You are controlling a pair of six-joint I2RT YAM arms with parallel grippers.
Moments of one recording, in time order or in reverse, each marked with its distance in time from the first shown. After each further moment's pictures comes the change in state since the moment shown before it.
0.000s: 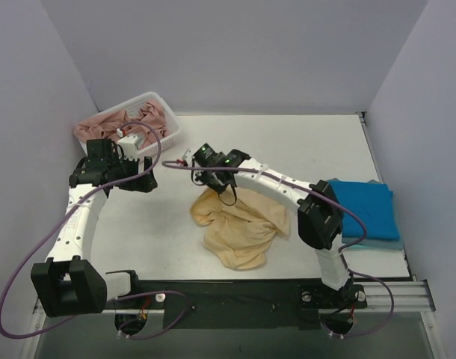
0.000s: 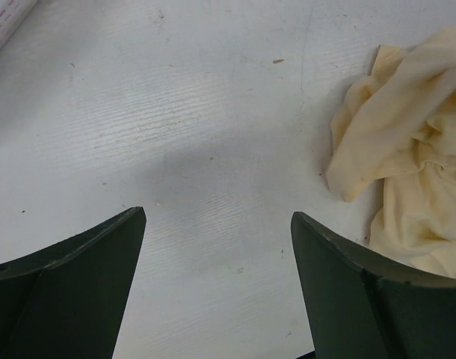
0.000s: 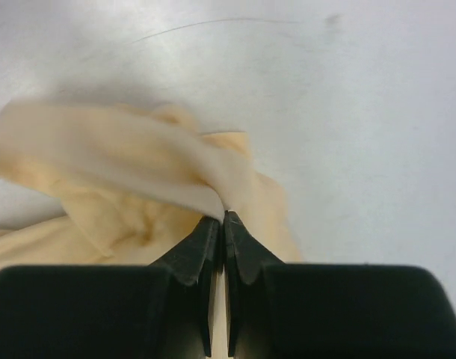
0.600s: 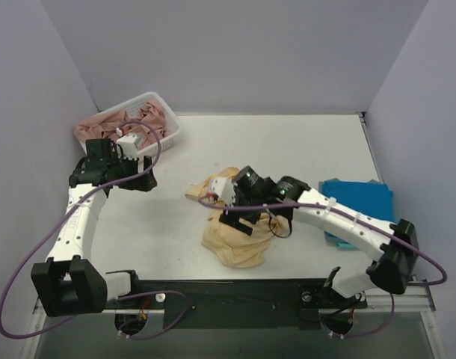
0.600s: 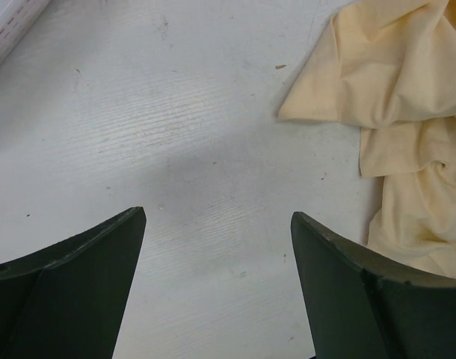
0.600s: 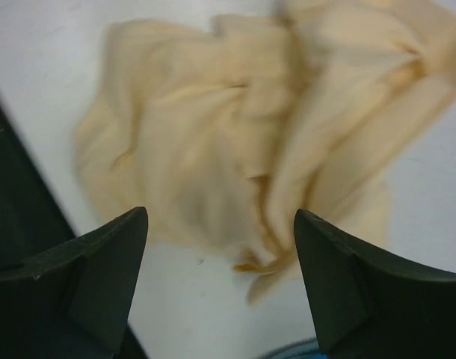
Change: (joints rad) left arm 0.006 0.002 0.000 0.011 0.002 0.003; right arm -0.045 -0.520 -0.390 -0.005 -0.145 -0.068
